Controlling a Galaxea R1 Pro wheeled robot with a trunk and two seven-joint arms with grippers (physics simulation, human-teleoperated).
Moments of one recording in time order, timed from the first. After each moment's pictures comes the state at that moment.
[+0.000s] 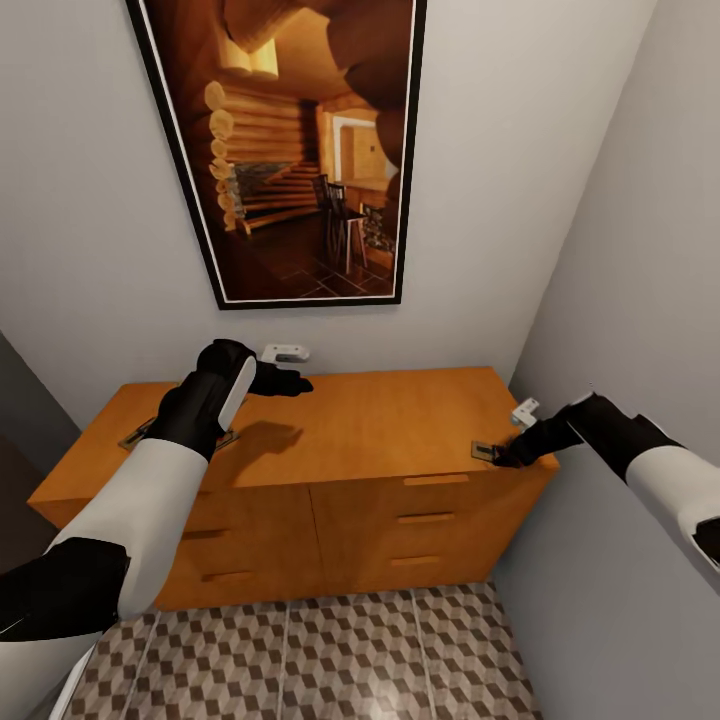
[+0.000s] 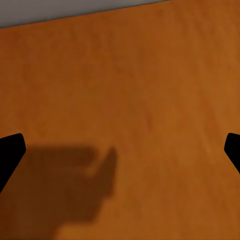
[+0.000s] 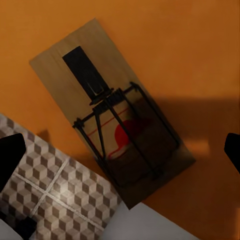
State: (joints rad) left arm -1.17 -0.03 -0.15 -0.88 0.09 1.04 -0.12; right arm -1.25 -0.36 0.57 -0.34 0.11 0.43 0.86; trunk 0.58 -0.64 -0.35
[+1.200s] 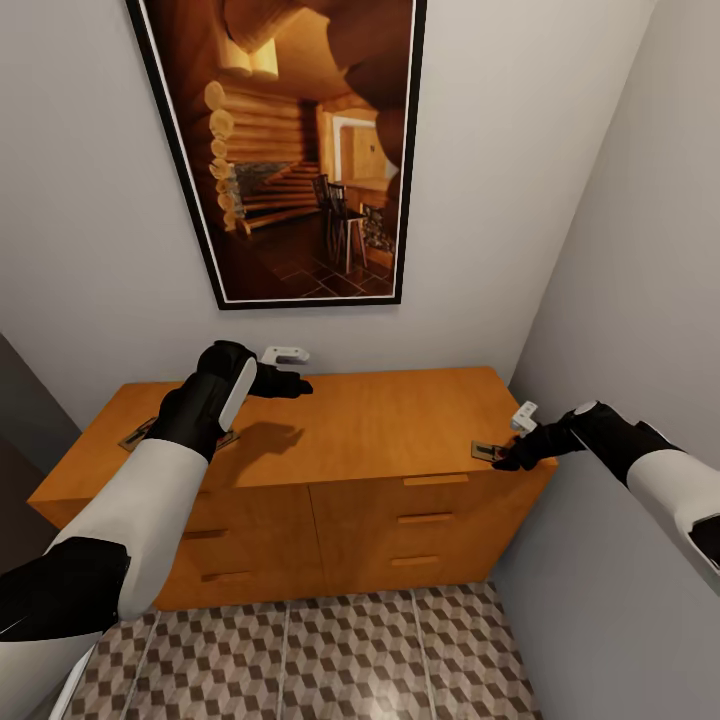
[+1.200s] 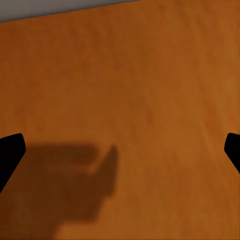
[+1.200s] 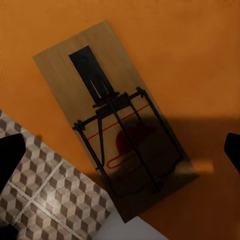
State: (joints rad) left arm -1.17 -0.03 -0.15 -0.87 0.09 1.03 -0.12; right arm -1.25 -0.36 0.57 -0.27 0.11 0.25 0.86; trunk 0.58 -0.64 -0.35
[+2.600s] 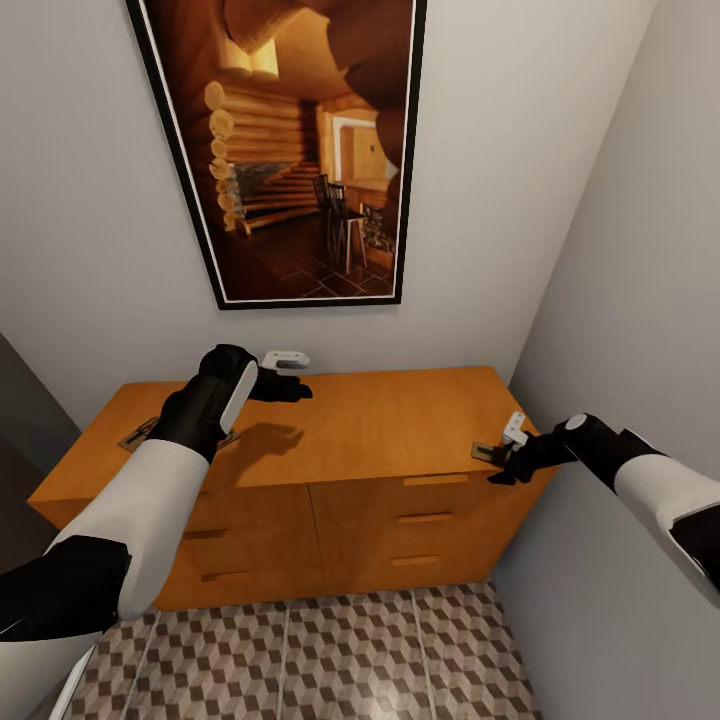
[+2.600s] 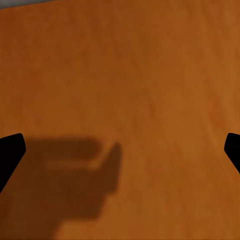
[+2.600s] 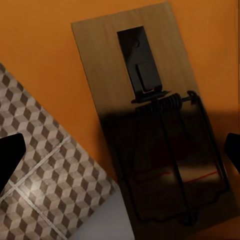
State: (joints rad) left arm -1.17 -0.03 -0.15 -0.84 0.09 1.03 -0.12; right arm -1.25 -0.31 0.58 -0.16 0.21 0.07 0.86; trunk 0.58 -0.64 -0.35
